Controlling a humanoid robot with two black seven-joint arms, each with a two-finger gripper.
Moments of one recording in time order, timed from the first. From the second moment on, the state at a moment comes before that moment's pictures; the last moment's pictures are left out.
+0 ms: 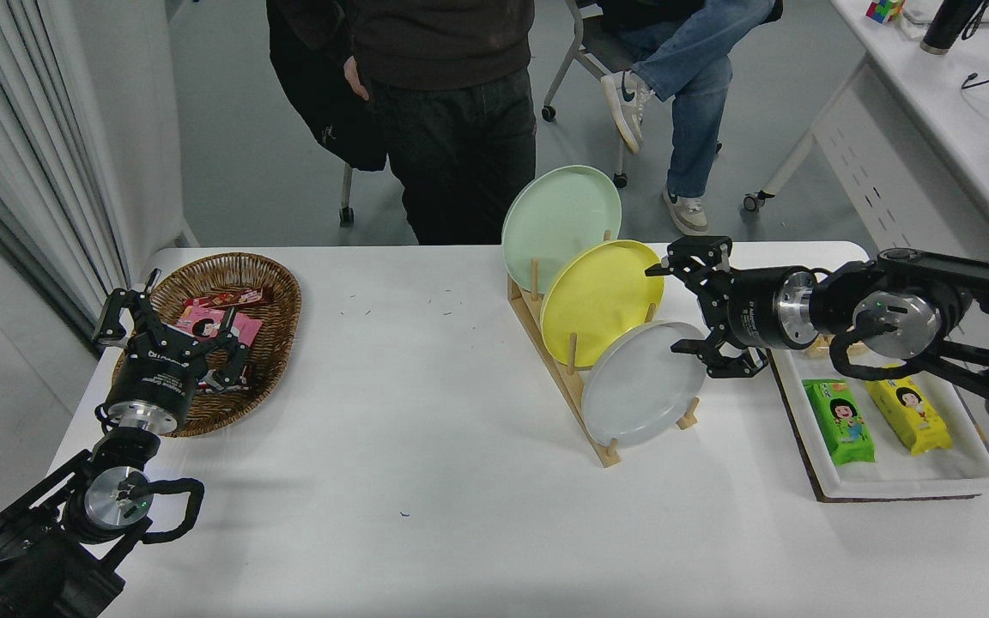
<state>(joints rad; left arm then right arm) -0.41 0.36 -1.02 -0.69 0.06 -0.47 -0.51 1.32 -0.60 -0.21 1.15 0.19 0.09 -0.17</state>
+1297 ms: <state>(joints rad) -0.41 0.36 -1.02 -0.69 0.06 -0.47 -0.51 1.29 -0.52 -0.21 1.11 0.37 -0.07 -0.22</state>
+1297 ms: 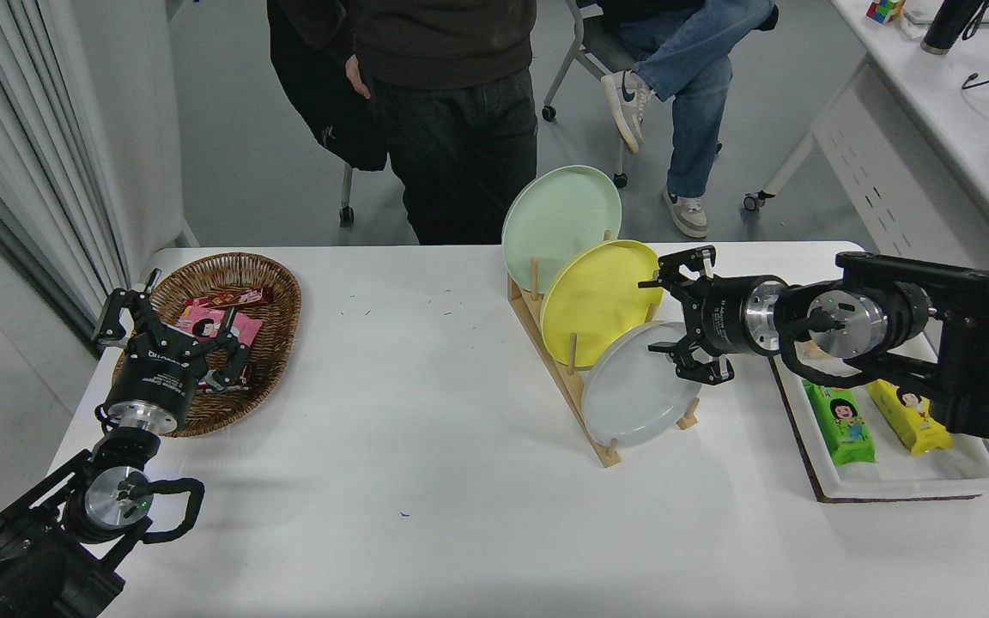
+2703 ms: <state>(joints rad) -0.41 0.36 -1.02 -0.69 0.06 -0.47 -0.51 1.29 -0.53 -0.13 1.08 0.38 -0.05 -0.38</state>
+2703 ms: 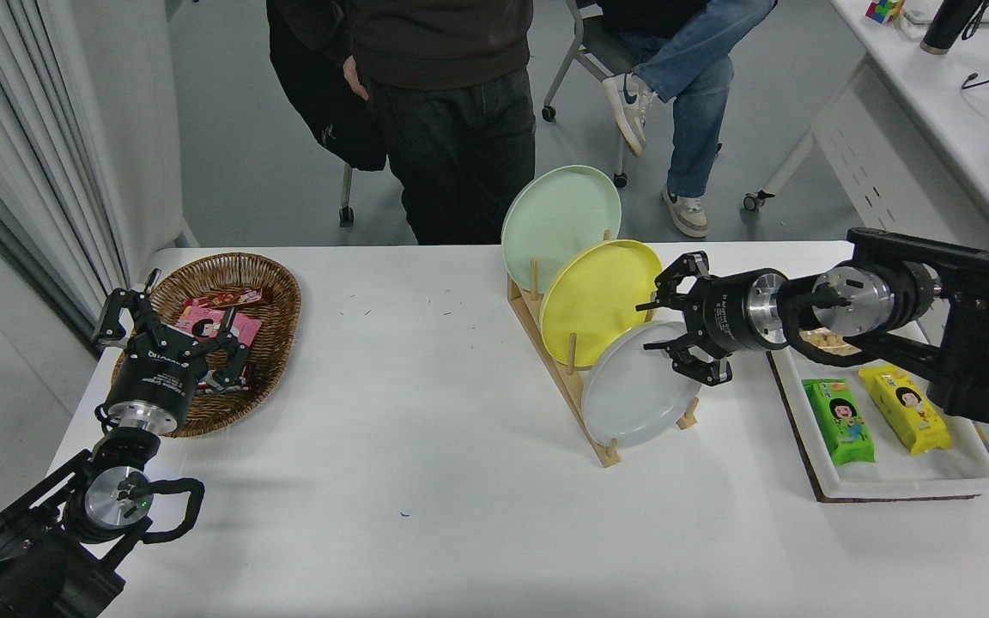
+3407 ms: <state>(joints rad) -0.41 0.36 -1.02 -0.69 0.06 -0.47 -0.51 1.29 -0.52 -0.11 1.05 0.38 -0.05 -0.43</state>
